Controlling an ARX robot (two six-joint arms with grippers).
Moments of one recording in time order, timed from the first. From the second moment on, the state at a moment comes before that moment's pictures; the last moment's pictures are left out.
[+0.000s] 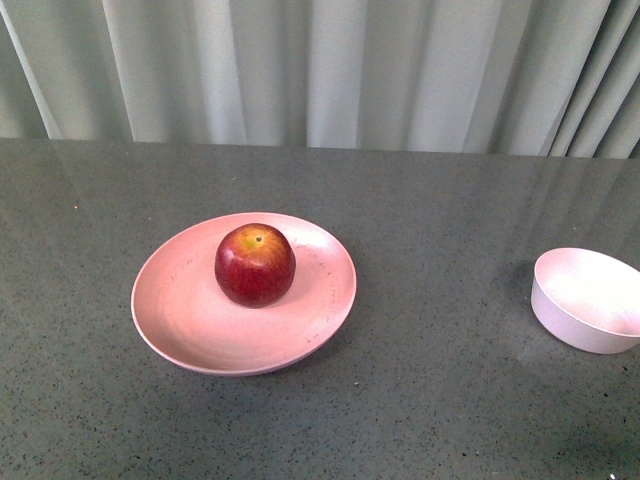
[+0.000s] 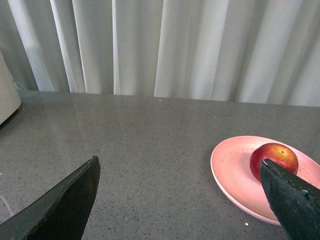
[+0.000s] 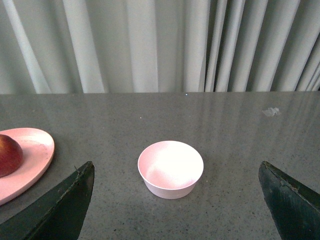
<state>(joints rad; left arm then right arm) 0.00 0.02 0.01 0.00 0.00 -0.01 0.00 0.01 0.02 0.00 0.00 0.00</state>
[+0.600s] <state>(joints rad) 0.00 0.02 0.01 0.00 0.00 -0.01 0.00 0.01 0.02 0.00 0.00 0.00</state>
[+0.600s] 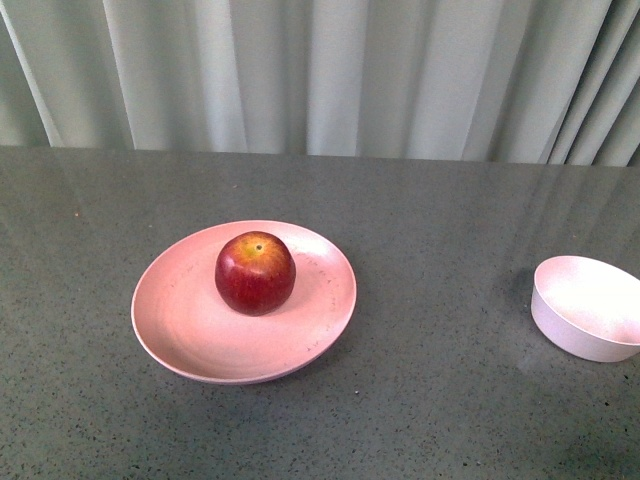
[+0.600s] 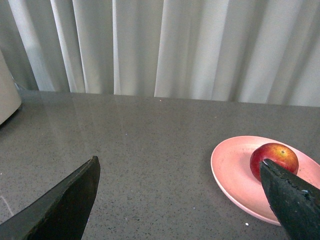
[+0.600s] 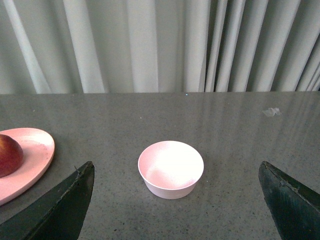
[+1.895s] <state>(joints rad) 0.00 0.02 0.01 0.00 0.00 -0.01 -0.20 1.90 0.79 0.39 -0.12 -0.01</state>
